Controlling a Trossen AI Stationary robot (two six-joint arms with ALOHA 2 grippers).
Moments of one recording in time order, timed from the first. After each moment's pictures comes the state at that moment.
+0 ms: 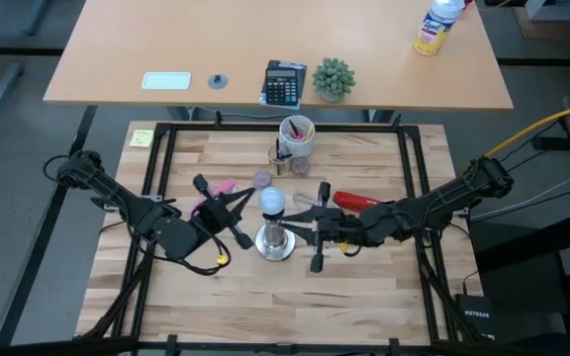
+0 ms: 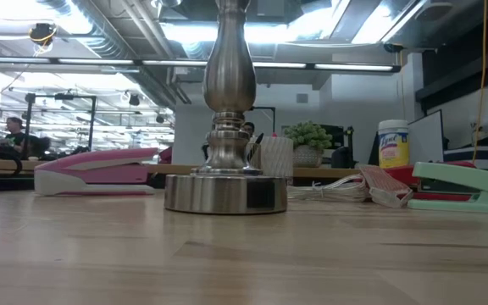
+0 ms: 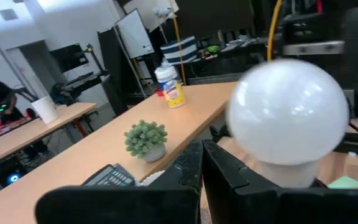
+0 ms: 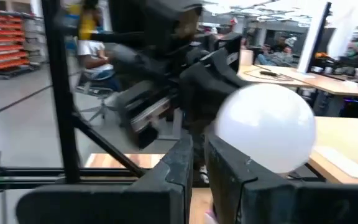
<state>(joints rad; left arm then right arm) -0.57 1.40 1.33 -0.07 -1.34 0.16 0.44 1.49 1.29 0.25 0.52 -0.08</state>
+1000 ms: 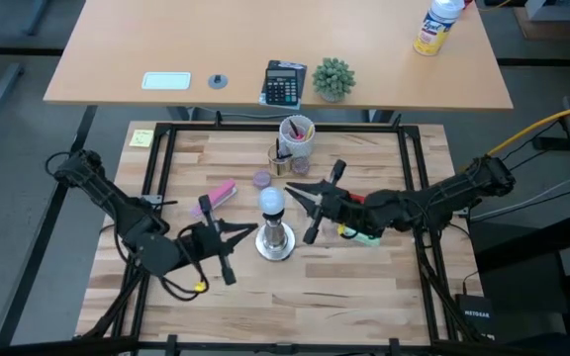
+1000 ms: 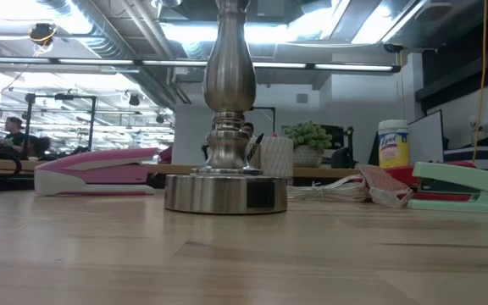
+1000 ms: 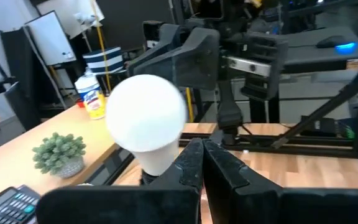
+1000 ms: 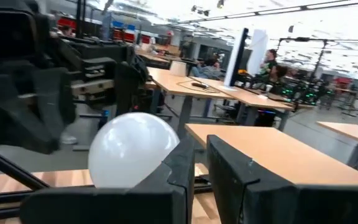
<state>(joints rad) -0.68 1.40 1.33 -0.07 -1.11 0.06 0.38 1.46 1.29 0.32 0.74 -0.26</state>
